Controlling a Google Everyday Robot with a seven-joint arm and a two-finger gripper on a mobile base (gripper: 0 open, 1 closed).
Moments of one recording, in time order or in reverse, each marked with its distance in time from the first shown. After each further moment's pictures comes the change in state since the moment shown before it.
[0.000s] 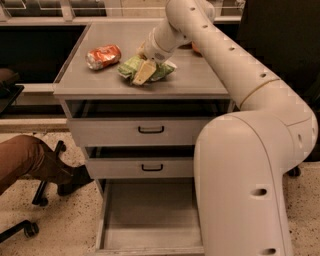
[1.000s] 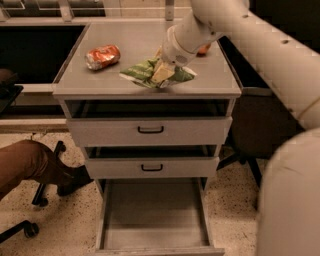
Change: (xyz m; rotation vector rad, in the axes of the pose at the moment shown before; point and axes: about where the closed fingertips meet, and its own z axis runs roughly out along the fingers) arm -0.002 0.068 -0.088 -0.066 0.008 -0.027
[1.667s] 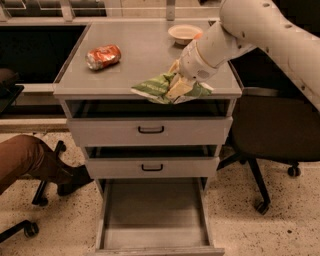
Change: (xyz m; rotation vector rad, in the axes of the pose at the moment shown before) arm 0.025 0.070 -0.044 -0.055 -0.027 -0.001
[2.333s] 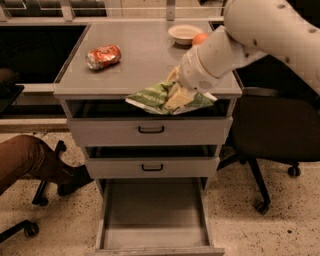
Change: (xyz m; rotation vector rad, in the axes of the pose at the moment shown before) arm -0.030 0.048 -0.019 0.010 0.004 -0.011
